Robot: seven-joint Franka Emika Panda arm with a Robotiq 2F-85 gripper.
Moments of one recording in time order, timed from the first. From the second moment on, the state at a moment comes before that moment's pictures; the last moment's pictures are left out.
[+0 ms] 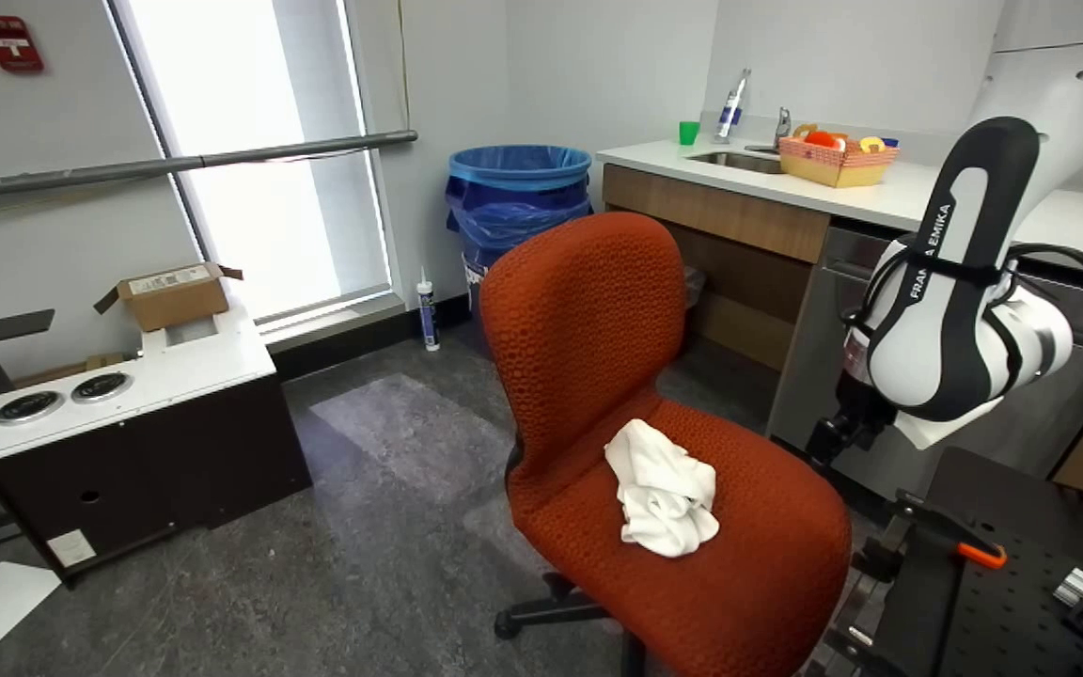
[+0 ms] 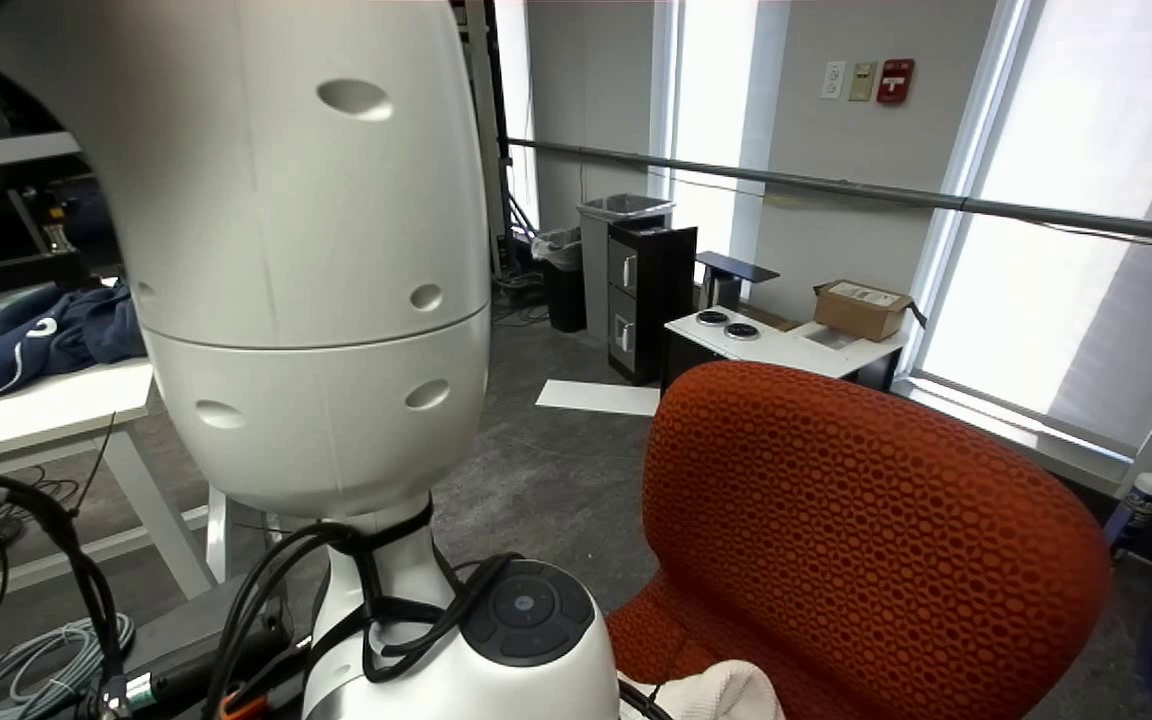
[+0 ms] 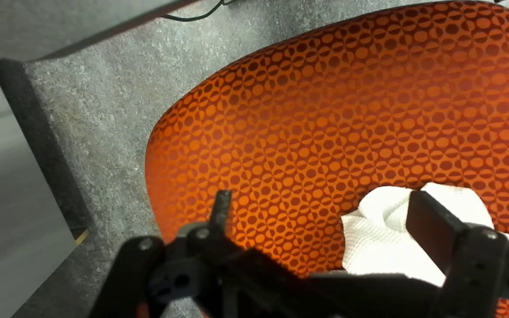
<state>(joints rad) -0.45 0.50 -0.17 -2.75 -0.17 3.32 -0.10</state>
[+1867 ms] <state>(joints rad) -0.44 0.82 0.03 -2.37 -0.11 3.33 -0.05</state>
